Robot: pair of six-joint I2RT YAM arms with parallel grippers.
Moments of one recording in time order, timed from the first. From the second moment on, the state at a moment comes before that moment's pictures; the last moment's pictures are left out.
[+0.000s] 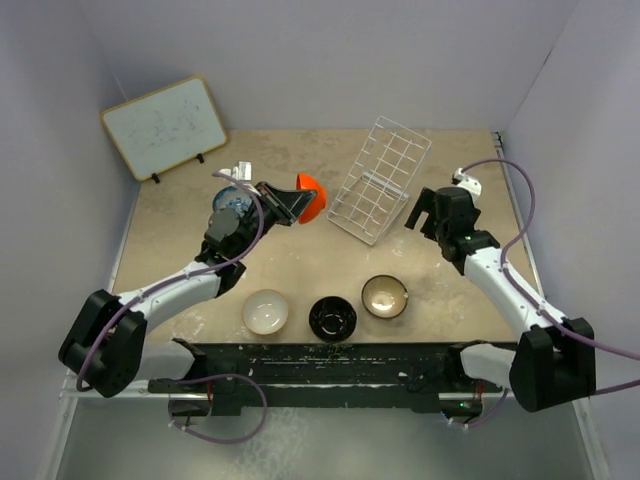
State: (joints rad) left arm -0.56 1.31 0.64 0.87 0.14 -0.91; right arm 0.22 1.19 0.81 -0.31 0.32 0.51
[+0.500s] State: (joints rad) left arm -0.56 1.06 0.59 0.74 0.07 -0.83; right arm 0.28 1.44 0.79 -0.14 0.38 0.52
